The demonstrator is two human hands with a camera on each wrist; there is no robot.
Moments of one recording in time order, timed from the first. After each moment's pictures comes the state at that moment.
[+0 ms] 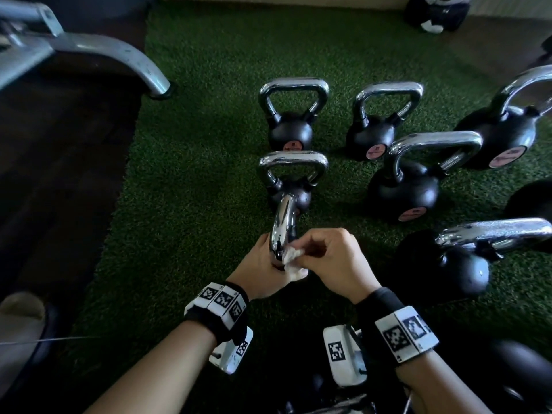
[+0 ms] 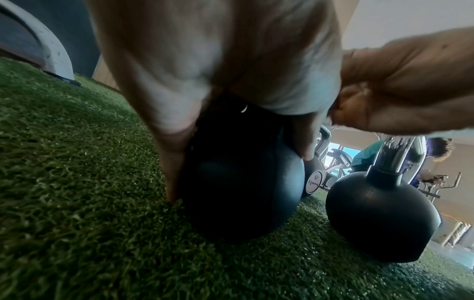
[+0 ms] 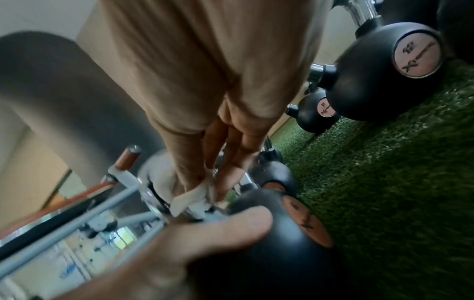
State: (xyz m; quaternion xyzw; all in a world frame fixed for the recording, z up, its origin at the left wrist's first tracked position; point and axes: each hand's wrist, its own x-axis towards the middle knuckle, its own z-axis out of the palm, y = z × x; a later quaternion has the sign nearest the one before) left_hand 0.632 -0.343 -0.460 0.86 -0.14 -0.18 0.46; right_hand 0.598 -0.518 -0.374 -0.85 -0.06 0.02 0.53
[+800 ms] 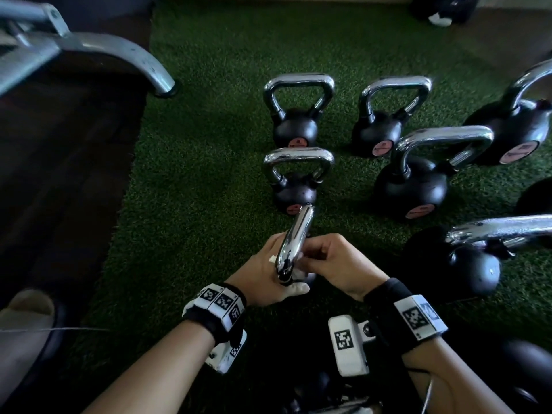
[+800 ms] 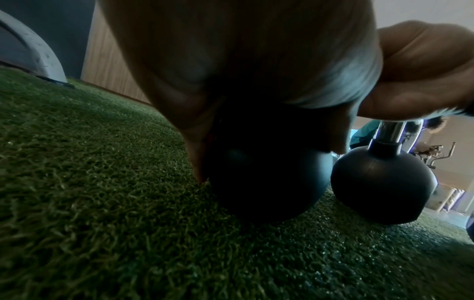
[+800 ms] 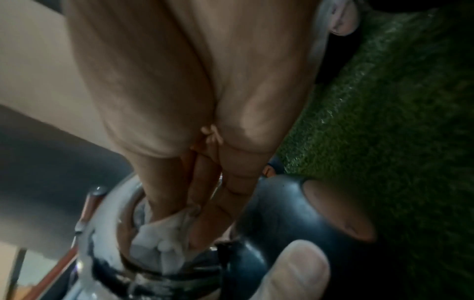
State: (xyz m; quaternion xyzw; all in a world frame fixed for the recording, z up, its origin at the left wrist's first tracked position) left_hand 0.612 -0.330 -0.431 0.85 -0.18 -0.18 0.46; right_hand 0.603 -0.522 -0.391 -0.72 -0.08 0.22 0.65
